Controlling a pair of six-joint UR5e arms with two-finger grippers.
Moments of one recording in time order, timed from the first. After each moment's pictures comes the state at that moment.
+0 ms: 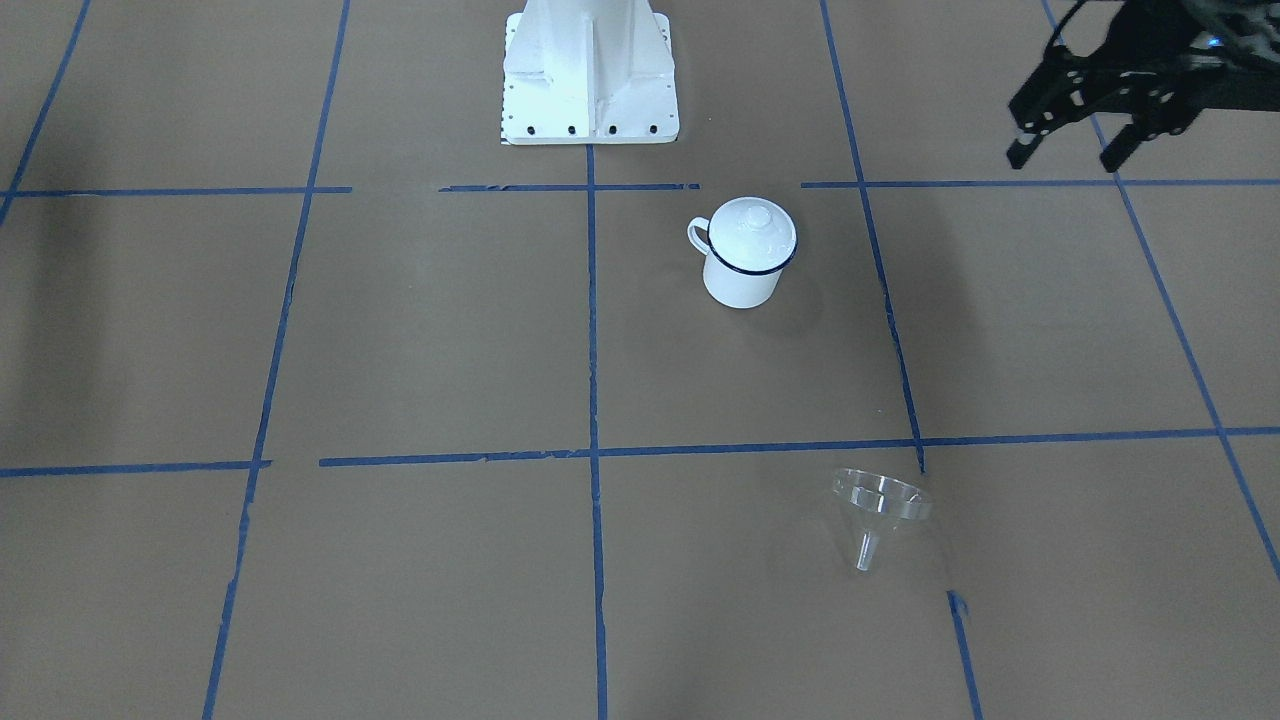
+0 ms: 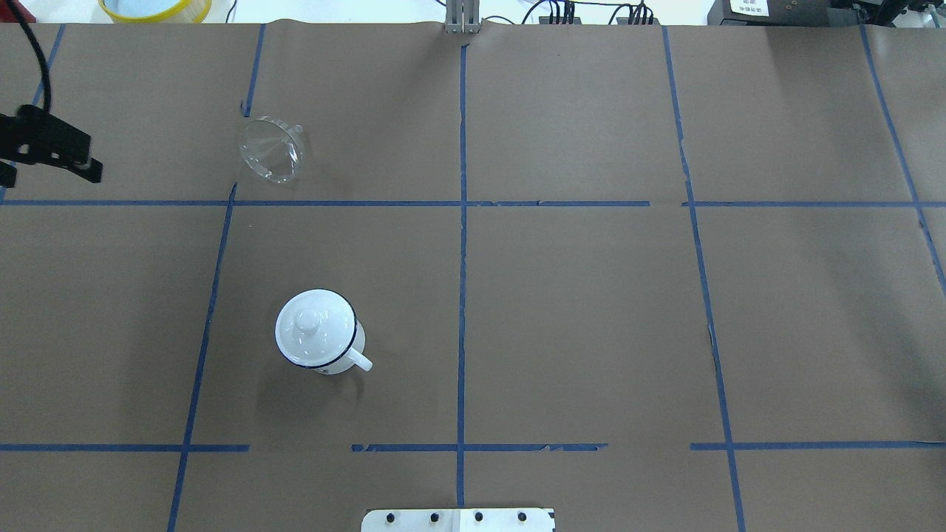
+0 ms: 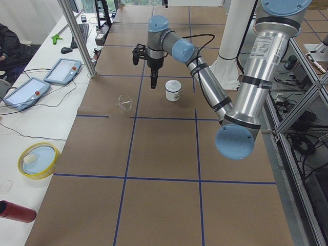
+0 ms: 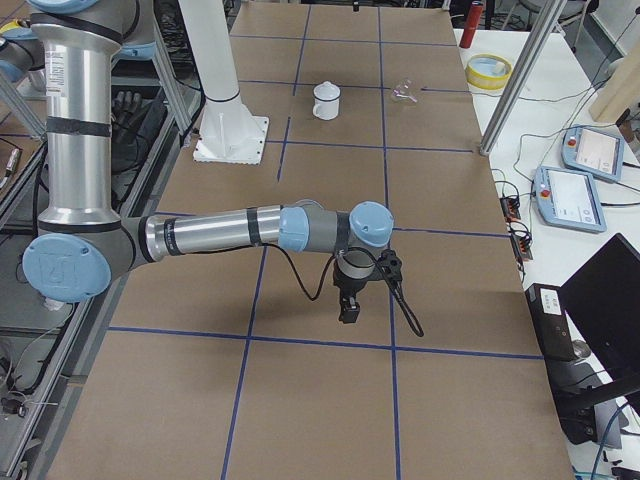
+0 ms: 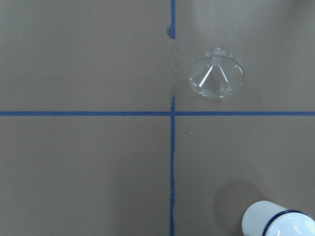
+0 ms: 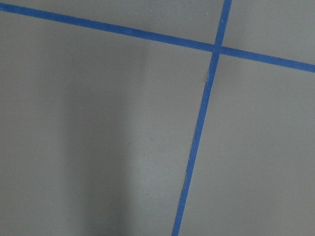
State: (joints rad) left arm -1.05 -1.86 -2.28 -1.22 -2.20 -0.83; right arm 1.45 -1.63 1.79 -1.79 2.31 -0.13
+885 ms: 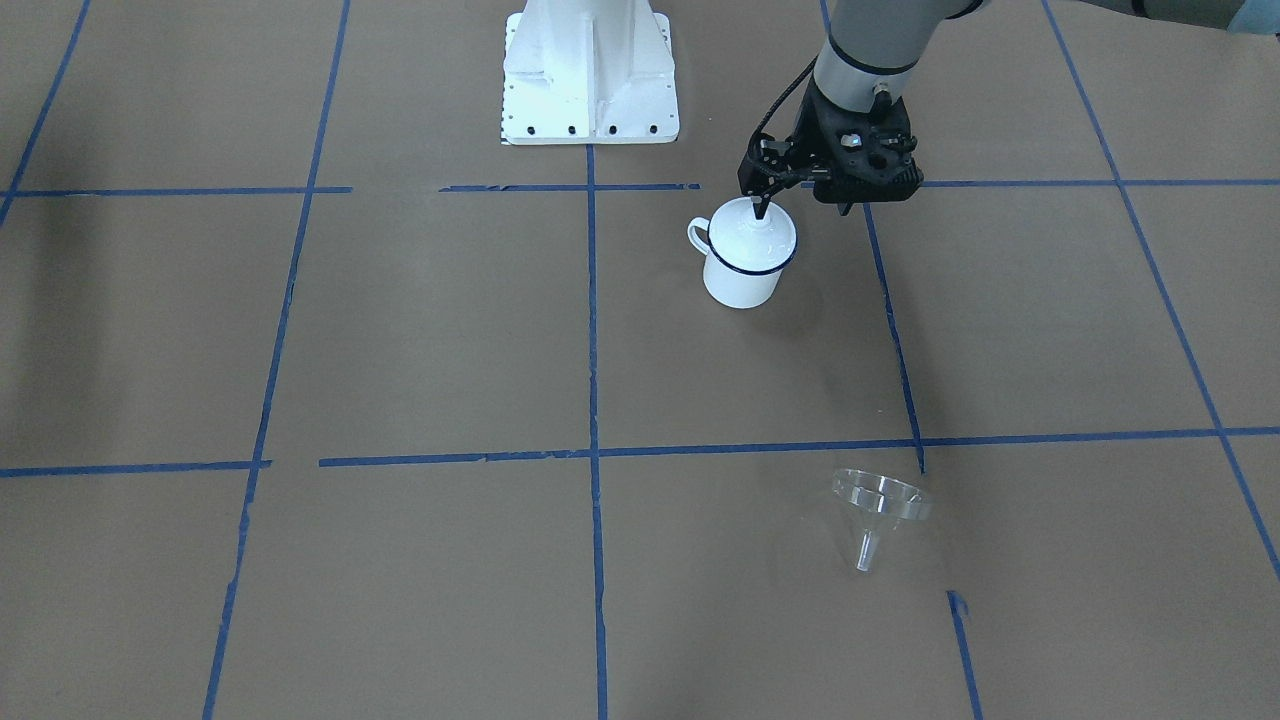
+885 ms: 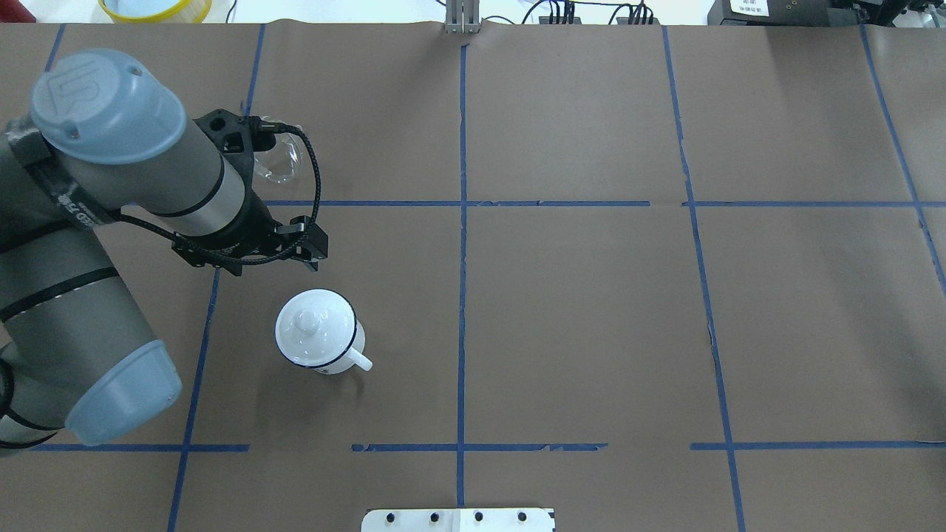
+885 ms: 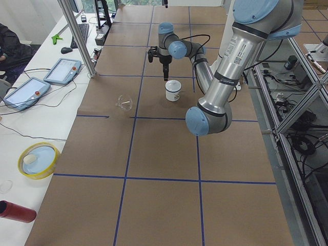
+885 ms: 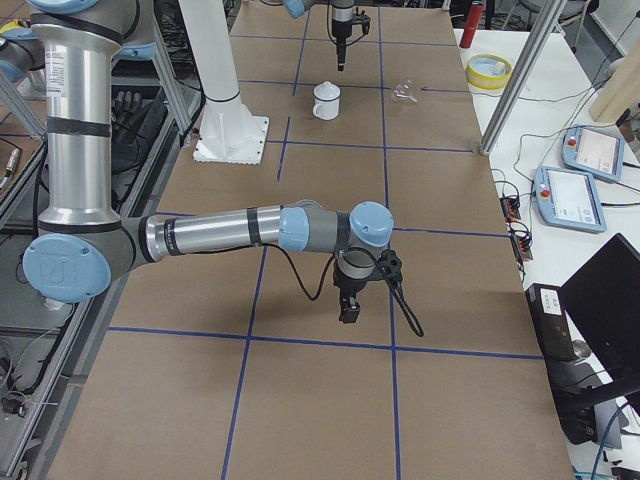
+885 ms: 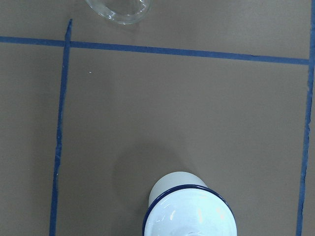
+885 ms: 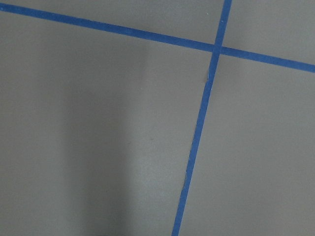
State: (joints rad) left arm -0.67 -2.07 -2.05 -1.30 -2.04 -1.12; right arm 1.45 -1.63 1.79 -1.79 2.31 -0.13
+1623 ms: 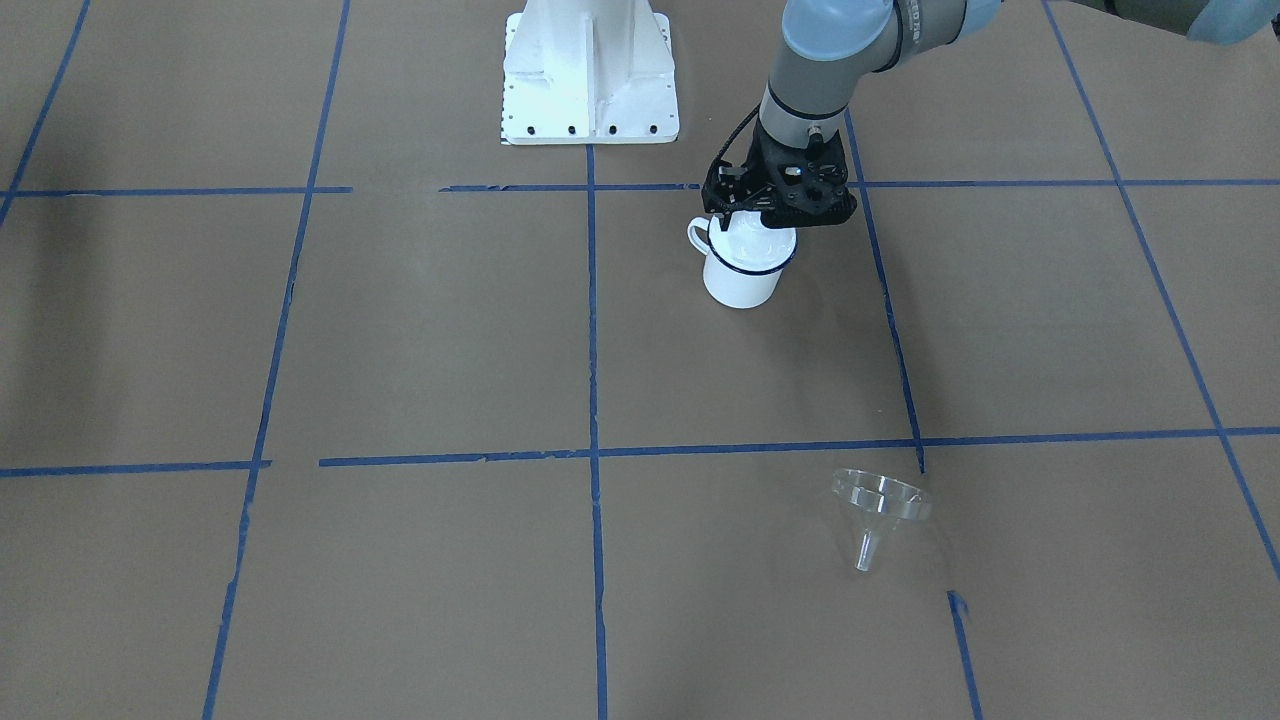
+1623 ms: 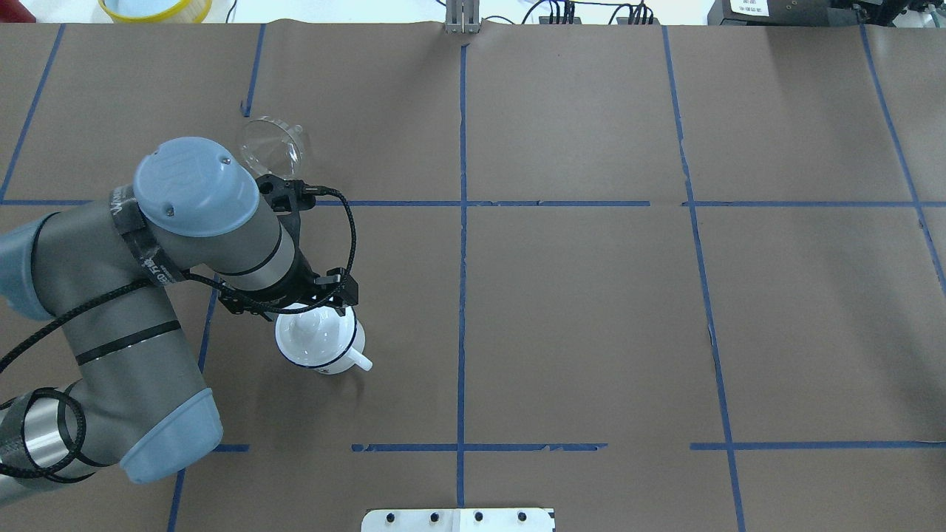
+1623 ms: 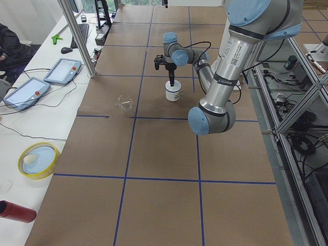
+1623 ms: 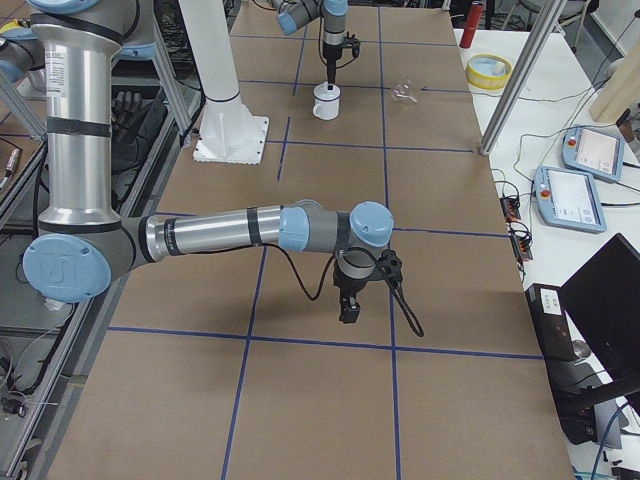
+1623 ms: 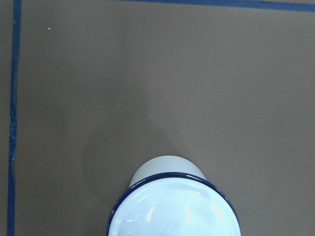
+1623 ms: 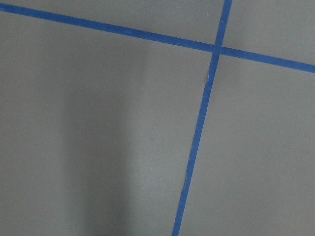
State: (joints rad) left arm -0.57 -2.05 -1.99 -1.38 -2.00 -1.22; right arm 1.45 -1.63 1.79 -1.79 2.31 -0.13
